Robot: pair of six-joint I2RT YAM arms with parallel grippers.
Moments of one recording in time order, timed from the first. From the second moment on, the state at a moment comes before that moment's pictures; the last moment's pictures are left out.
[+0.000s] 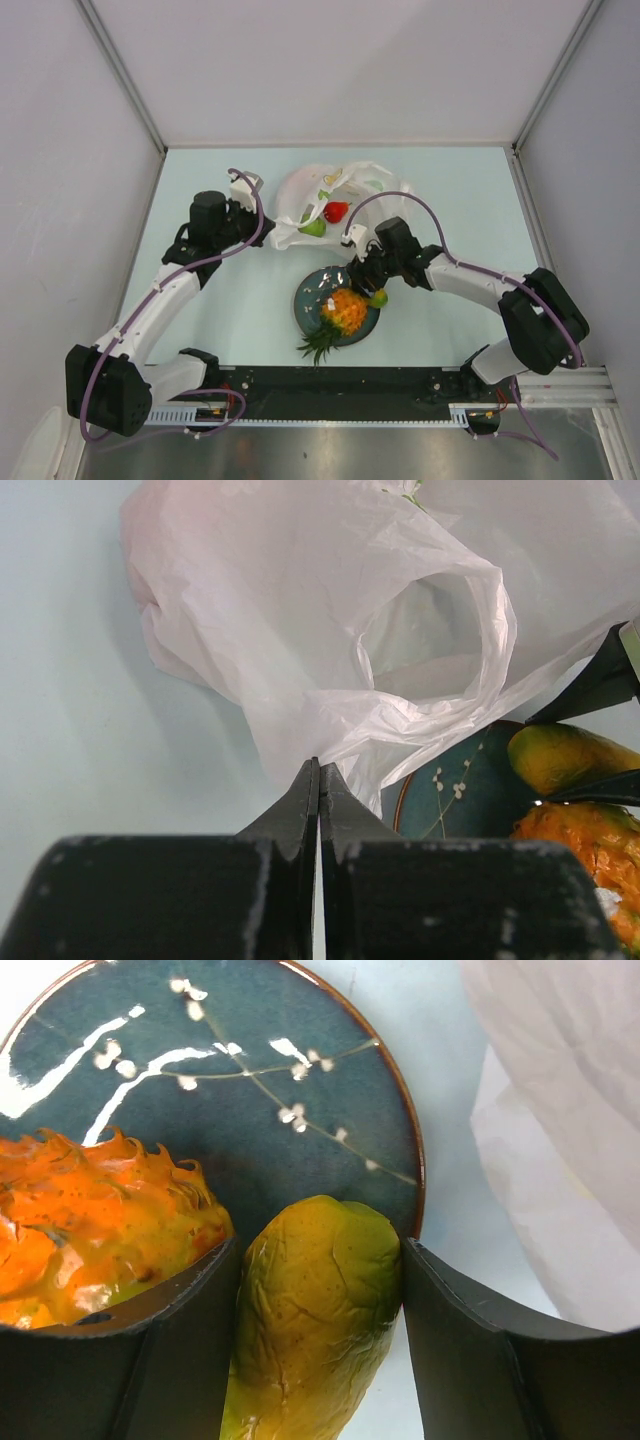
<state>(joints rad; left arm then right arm) -0.28 1.11 0.83 -0.17 0.32 -0.05 0.66 1.48 0.82 -0.16 -0.38 -0.24</state>
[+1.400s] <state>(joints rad) -0.28 1.11 0.86 -0.17 0.36 -0.05 0.57 1.65 1.24 -0.03 -0.40 -0.20</state>
